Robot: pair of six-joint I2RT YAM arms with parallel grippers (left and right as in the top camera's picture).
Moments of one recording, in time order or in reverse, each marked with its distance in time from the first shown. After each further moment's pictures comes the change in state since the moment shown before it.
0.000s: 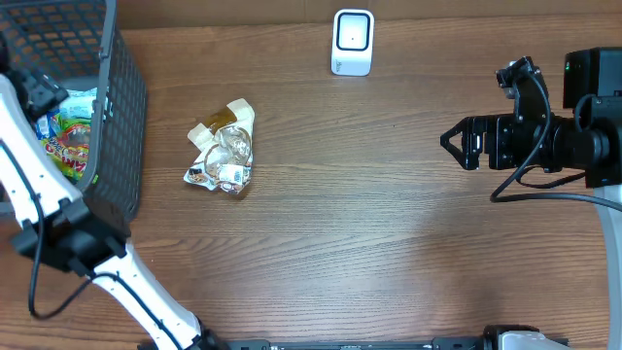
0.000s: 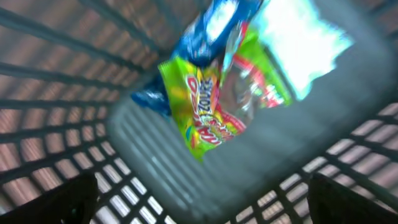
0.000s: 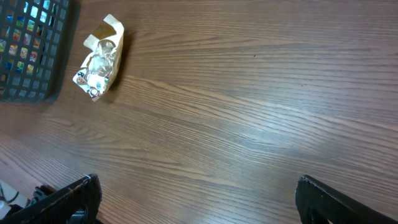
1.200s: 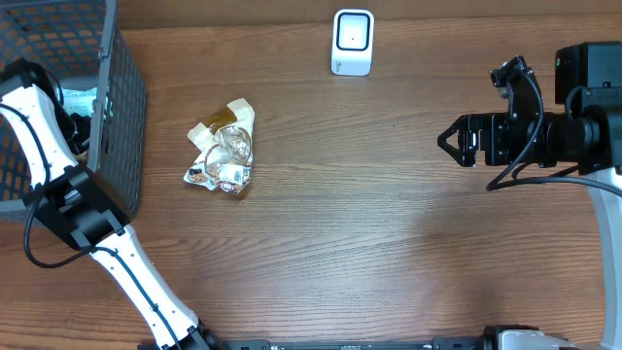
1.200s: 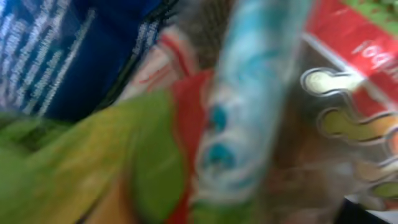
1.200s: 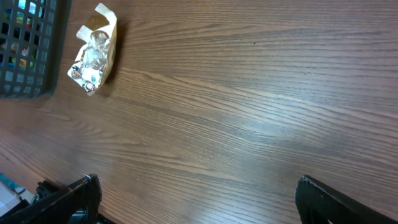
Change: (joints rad) left arm 0.024 0.337 -0.031 0.052 0.054 -0.040; right arm 0.000 0.048 0.000 -0.016 0.000 0.000
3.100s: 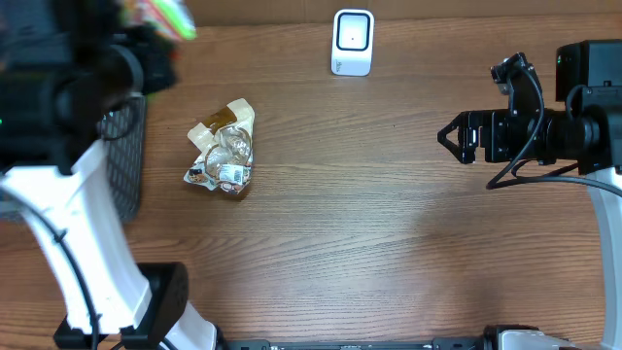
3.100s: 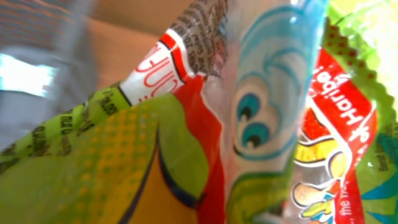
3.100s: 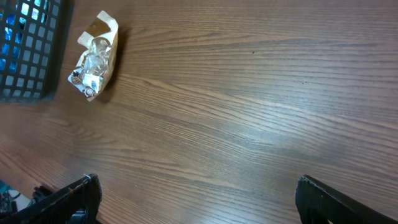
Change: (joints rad) left arm -0.602 -0.853 0.074 -0.127 0.243 0.066; right arm 0.000 0.000 0.000 0.026 -0.001 0.000
